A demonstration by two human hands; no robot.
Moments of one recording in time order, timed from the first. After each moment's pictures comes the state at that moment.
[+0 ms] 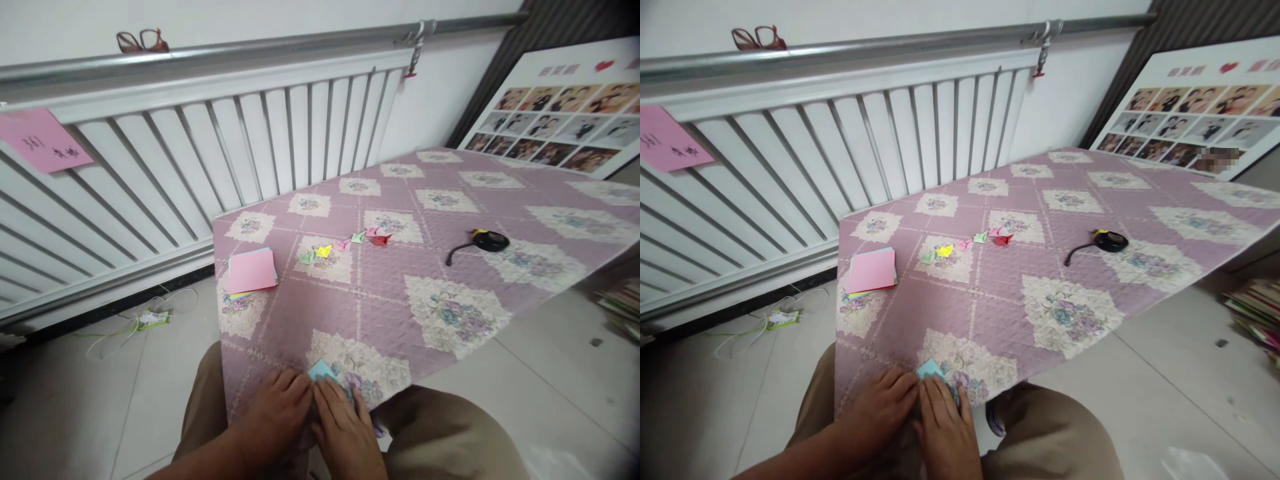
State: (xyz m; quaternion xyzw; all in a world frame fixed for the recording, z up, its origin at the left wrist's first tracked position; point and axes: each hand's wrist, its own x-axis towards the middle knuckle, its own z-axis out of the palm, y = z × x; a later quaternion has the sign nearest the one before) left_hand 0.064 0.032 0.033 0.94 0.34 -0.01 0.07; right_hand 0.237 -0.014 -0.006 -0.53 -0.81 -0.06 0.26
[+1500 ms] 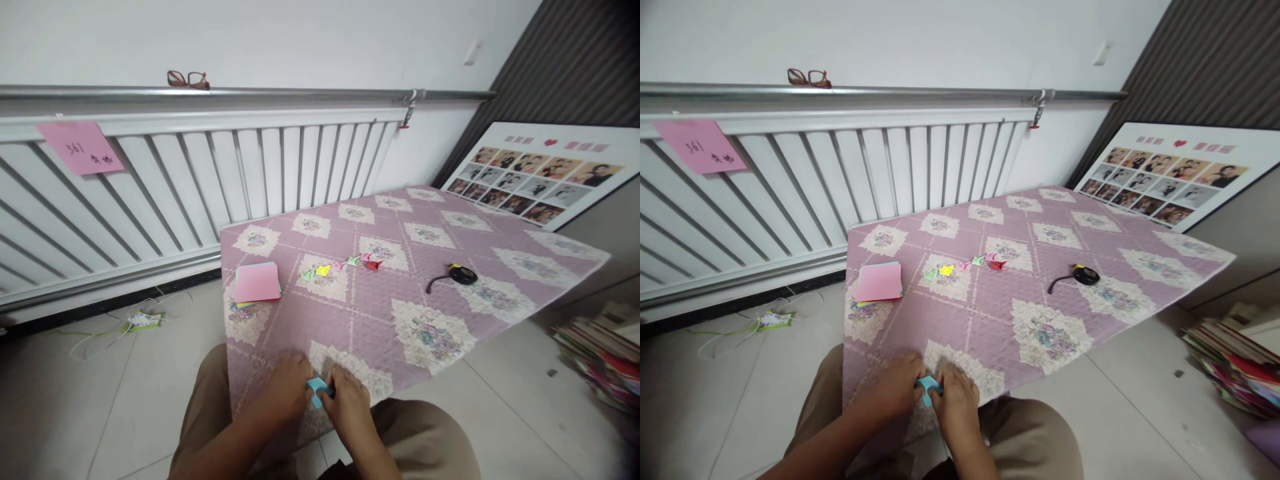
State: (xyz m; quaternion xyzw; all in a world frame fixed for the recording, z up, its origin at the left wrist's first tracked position) left_hand 0.090 0.065 0.063 0.83 0.50 0.03 0.27; right_hand 0.246 0.023 0.027 -0.68 -0.70 0.08 0.22
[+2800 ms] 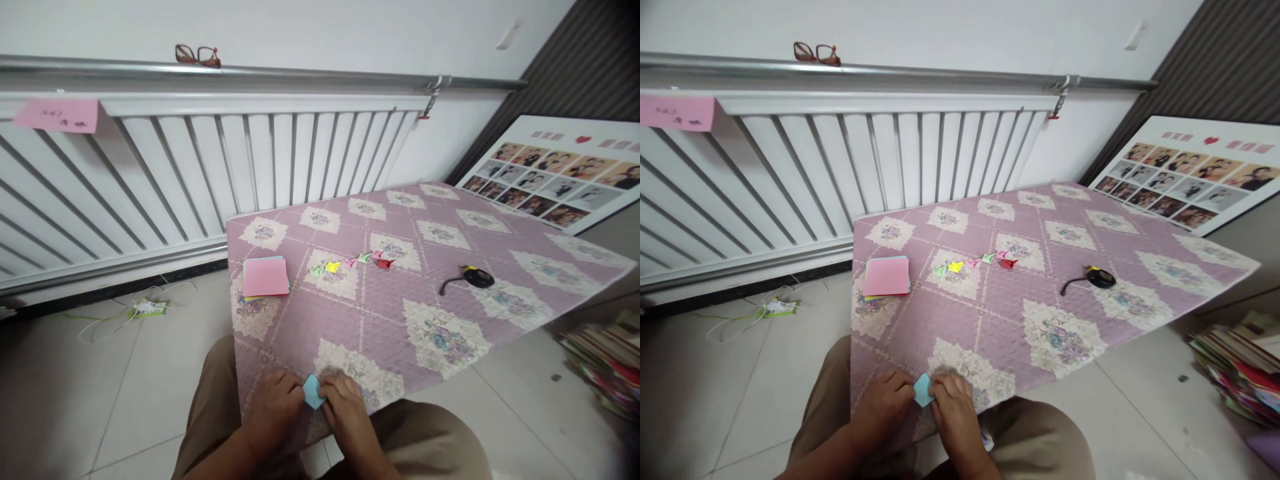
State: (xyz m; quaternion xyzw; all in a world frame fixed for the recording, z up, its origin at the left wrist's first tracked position) left_hand 0.046 0.024 0.012 0.86 0.47 0.16 0.13; right_hand 0.240 0.015 0.009 -0.54 -0.79 0.14 0.28
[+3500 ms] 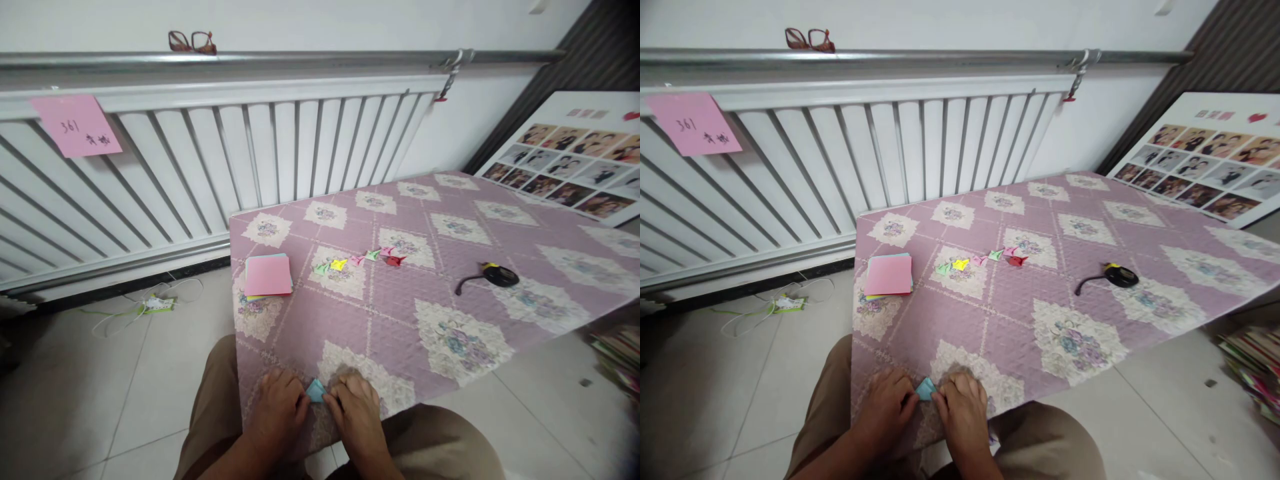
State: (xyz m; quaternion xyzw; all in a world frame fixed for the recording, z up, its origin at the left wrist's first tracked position) left_hand 0.058 0.027 0.026 0.77 0.59 0.16 0.19; right_hand 0.246 0.023 0.002 -0.60 -0.76 0.09 0.22
